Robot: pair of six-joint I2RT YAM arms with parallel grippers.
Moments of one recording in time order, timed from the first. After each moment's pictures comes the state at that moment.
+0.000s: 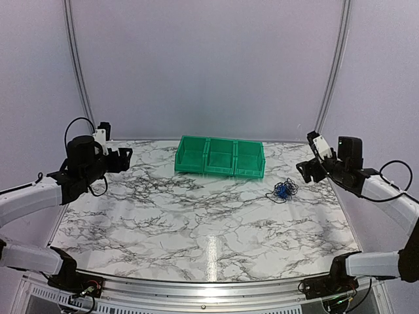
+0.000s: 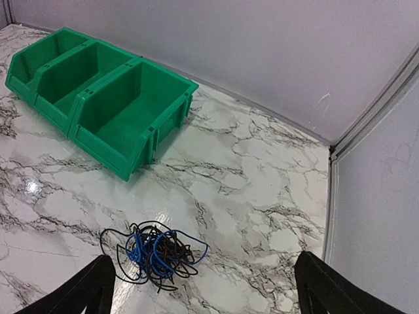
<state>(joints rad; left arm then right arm) -0.40 1.15 0.68 0.19 -0.18 -0.17 0.07 1.09 0.77 -0.15 -0.18 -0.34</state>
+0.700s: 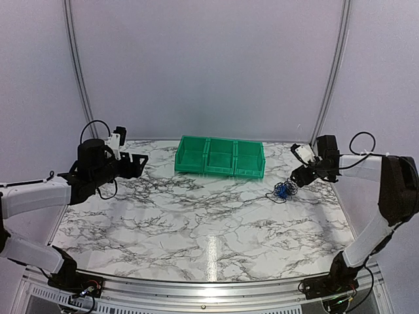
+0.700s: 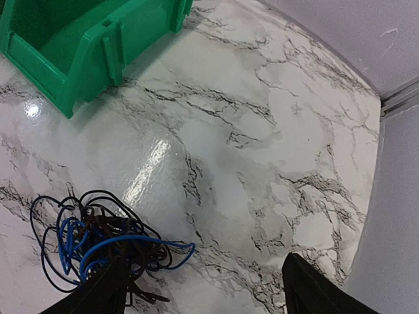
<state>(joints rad) -0.45 1.25 0.67 0.29 -0.01 -0.17 0.03 1.56 0.94 -0.21 -0.15 -0.49</state>
